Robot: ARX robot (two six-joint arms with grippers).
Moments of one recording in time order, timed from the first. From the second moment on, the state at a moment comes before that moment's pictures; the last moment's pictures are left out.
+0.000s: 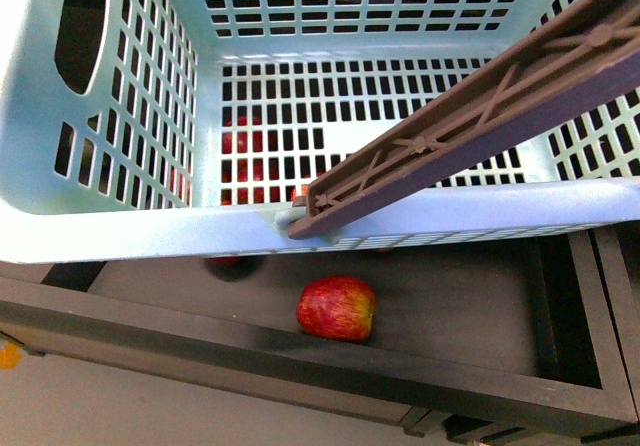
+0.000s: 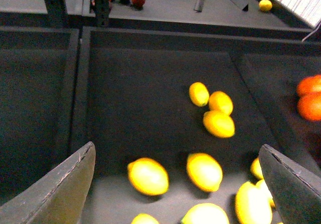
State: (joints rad) left arm -0.63 1.62 1.31 -0.16 0.36 -0.86; right arm -0.41 1.05 0.19 0.66 0.04 -0.19
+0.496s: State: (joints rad) left arm -0.63 1.62 1.31 -0.16 0.36 -0.85; right arm -0.58 2.12 0.77 0.67 -0.29 -0.66
